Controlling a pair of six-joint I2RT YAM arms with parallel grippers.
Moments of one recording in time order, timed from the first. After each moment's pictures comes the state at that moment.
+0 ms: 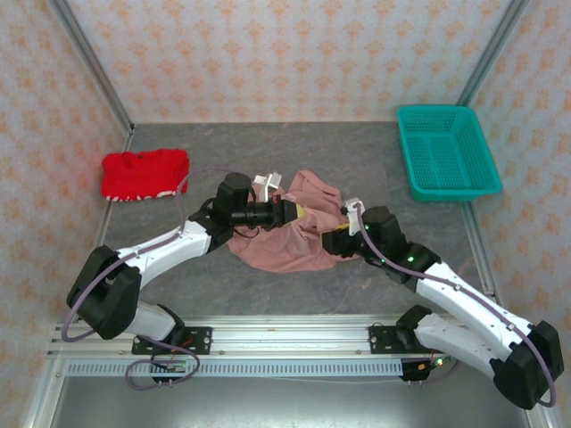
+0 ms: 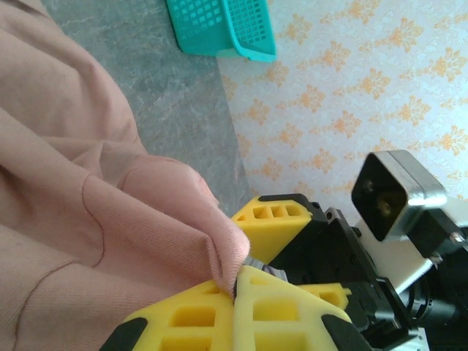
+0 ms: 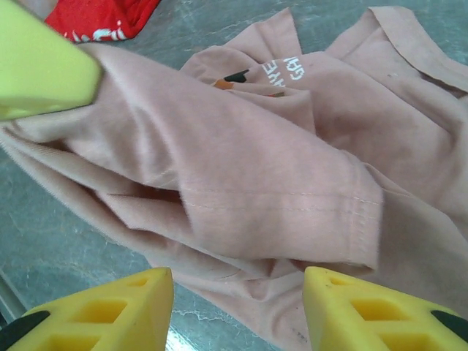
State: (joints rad) left arm -0.56 1.42 0.84 0.19 0.68 -0.98; right arm 0.65 0.89 0.62 -0.33 -0.14 0.31
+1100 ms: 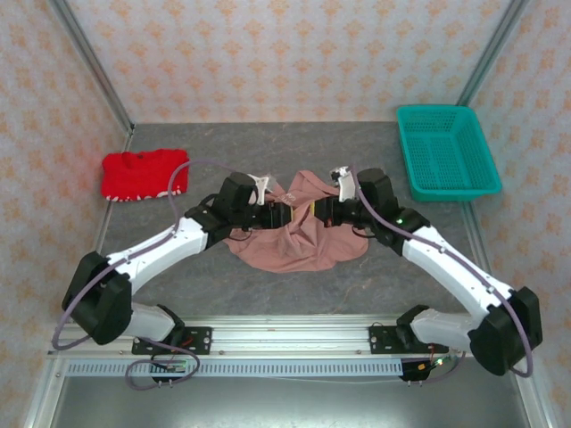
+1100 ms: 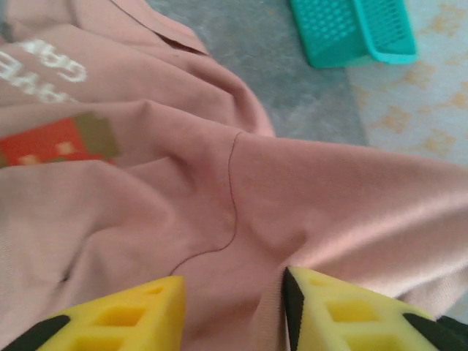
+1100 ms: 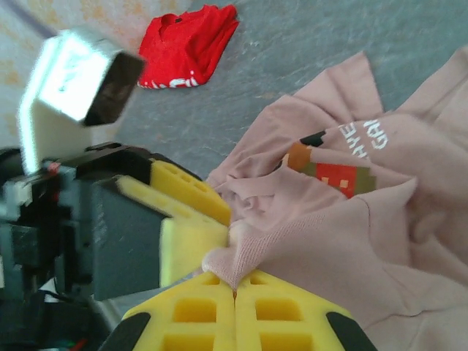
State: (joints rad) left arm -0.58 1.36 0.92 -0.22 0.32 -0.64; right arm 0.53 1.17 0.91 -0.31 -0.46 0.47
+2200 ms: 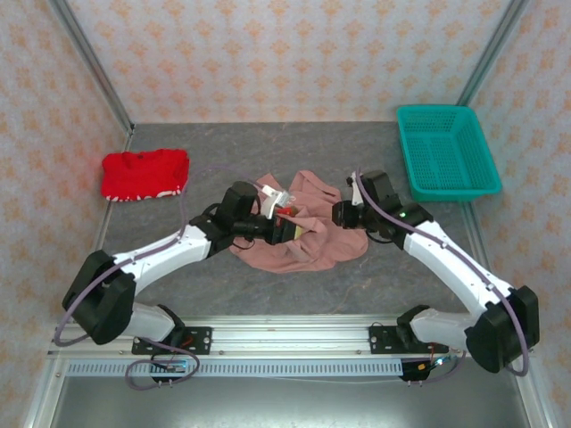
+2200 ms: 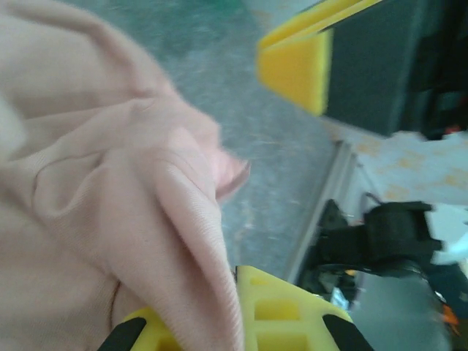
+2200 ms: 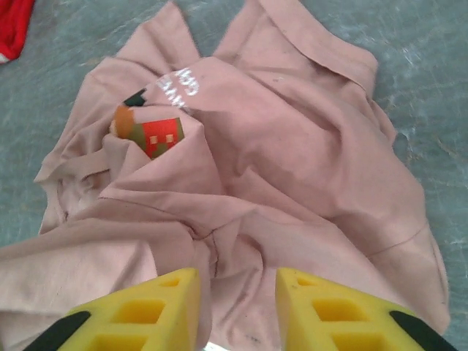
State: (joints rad) left arm -0.61 1.37 0.83 -0.01 0.67 -0.51; right arm 0.52 1.15 0.95 -0.62 -0.10 0.39
